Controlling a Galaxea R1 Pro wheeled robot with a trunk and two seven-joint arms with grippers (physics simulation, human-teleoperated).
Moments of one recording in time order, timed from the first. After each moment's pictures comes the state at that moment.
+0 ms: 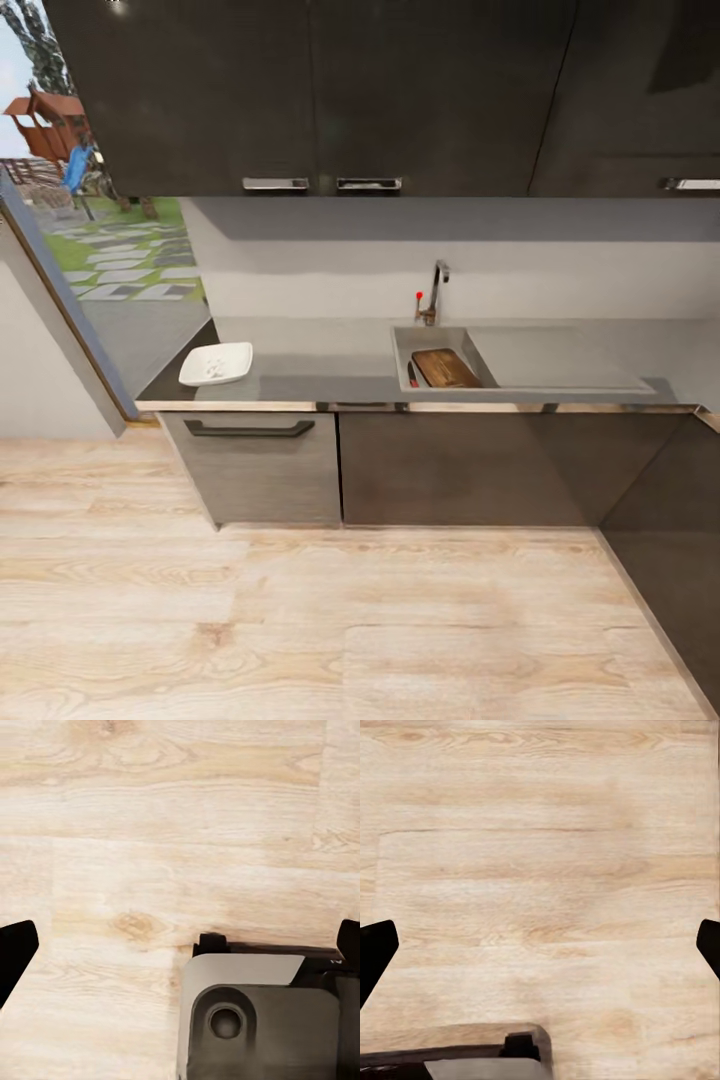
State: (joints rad) left arm -0.40 0.07 -0.02 0.04 0.07 -0.21 0.02; right arm -0.33 -0.03 0.37 -0.01 -0.37 -0.53 -0.08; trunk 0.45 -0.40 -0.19
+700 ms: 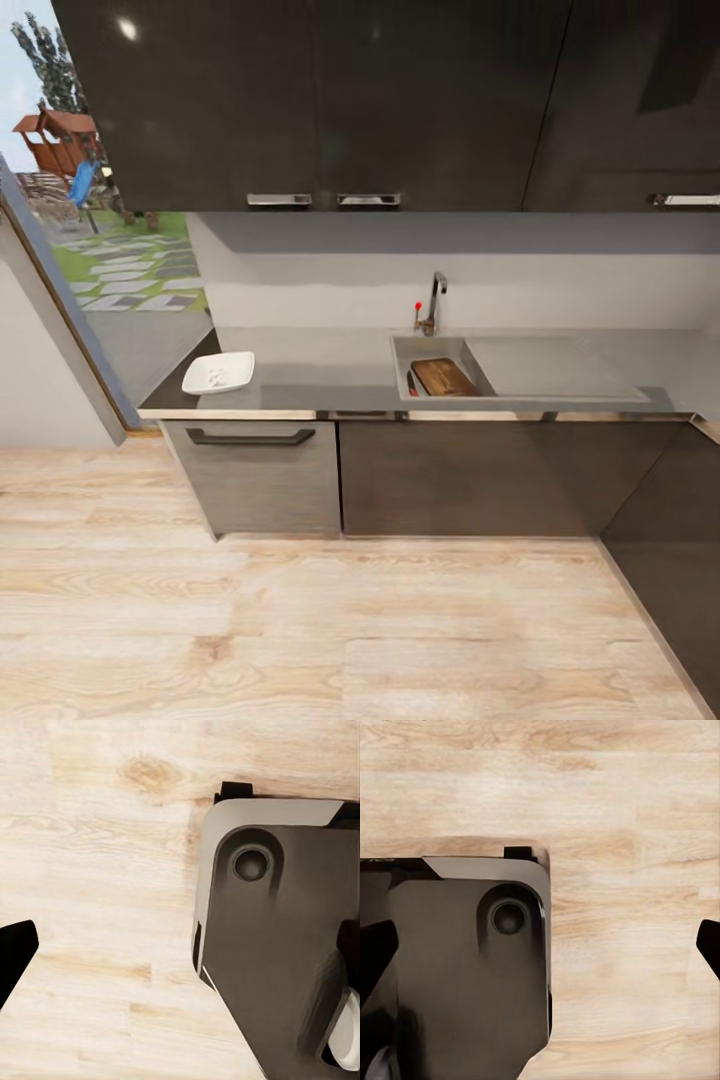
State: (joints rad) left arm -0.38 0.10 -0.02 0.08 0.07 0.17 0.02; right arm -0.25 -0.02 0.37 -0.01 -0.37 -0.10 -0.07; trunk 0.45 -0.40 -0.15
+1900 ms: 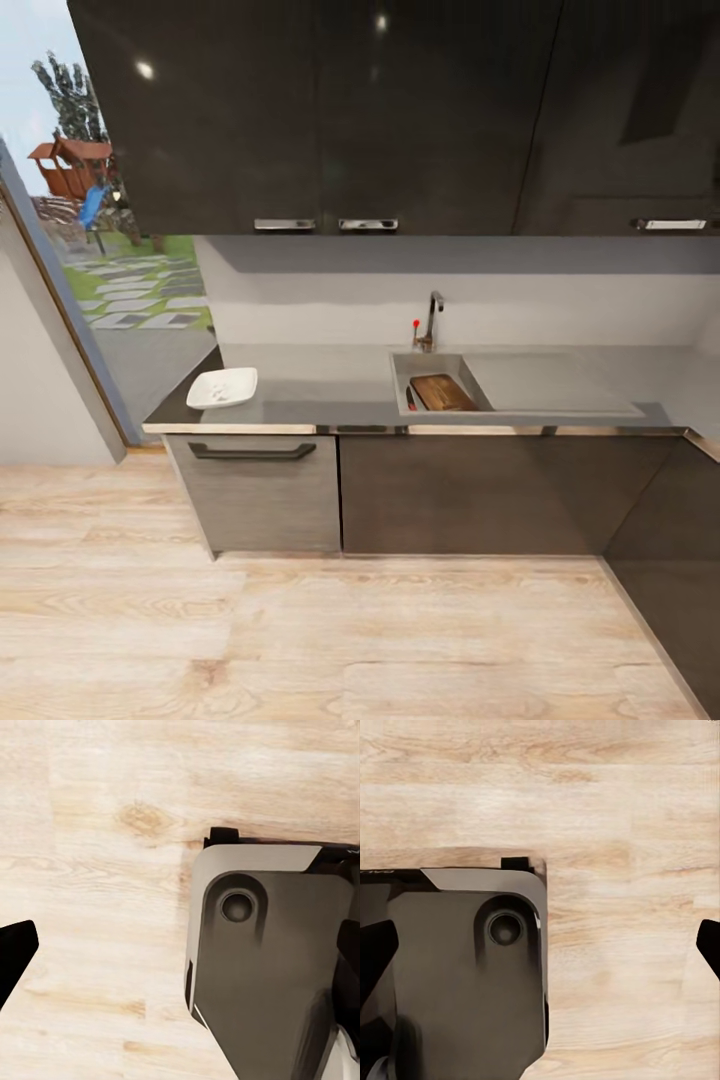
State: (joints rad) left arm -0.38 0.09 -0.03 0.08 0.06 0.13 0.01; right arm -0.24 -0.03 0.37 -0.01 -0.37 -0.07 -0.07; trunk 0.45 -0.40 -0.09
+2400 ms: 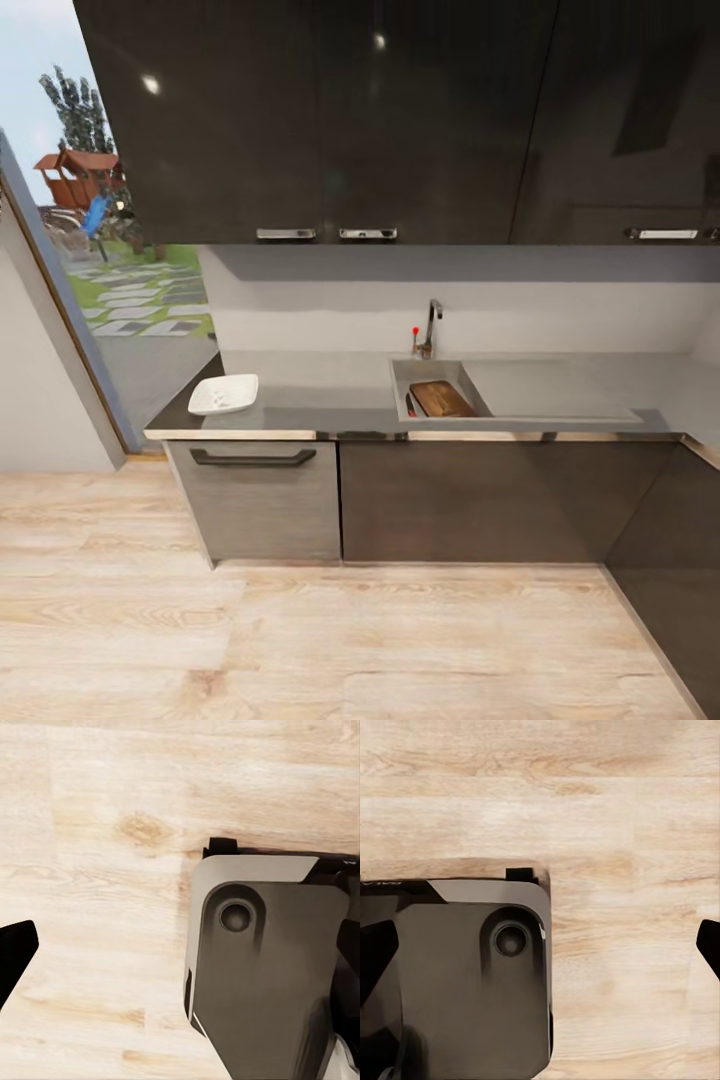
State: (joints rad) left arm -0.38 0.09 -0.03 0.08 0.06 0.13 0.01; right arm -0.24 -0.02 0.37 -0.02 -0.37 -0.07 -0.07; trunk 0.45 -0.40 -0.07
